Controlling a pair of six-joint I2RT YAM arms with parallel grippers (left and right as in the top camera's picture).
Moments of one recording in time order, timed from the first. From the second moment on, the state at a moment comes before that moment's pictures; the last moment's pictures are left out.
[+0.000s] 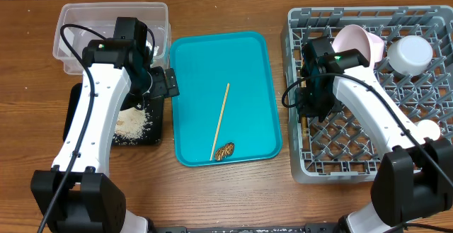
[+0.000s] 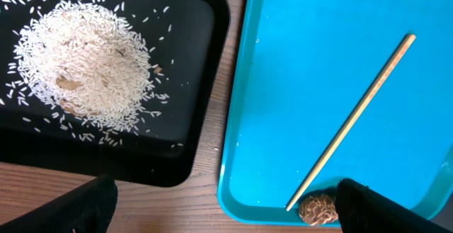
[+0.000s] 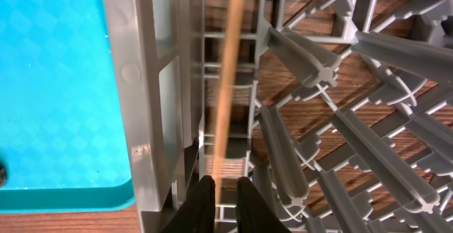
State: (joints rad) left arm -0.07 1.69 1.52 -1.26 0.06 -0.34; right arm 0.25 1.74 1.35 -1.17 -0.01 0.20
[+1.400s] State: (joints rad) left arm 0.18 1.69 1.52 -1.32 0.01 -0.34; right arm 0.68 2.05 1.61 -0.90 -0.18 0.67
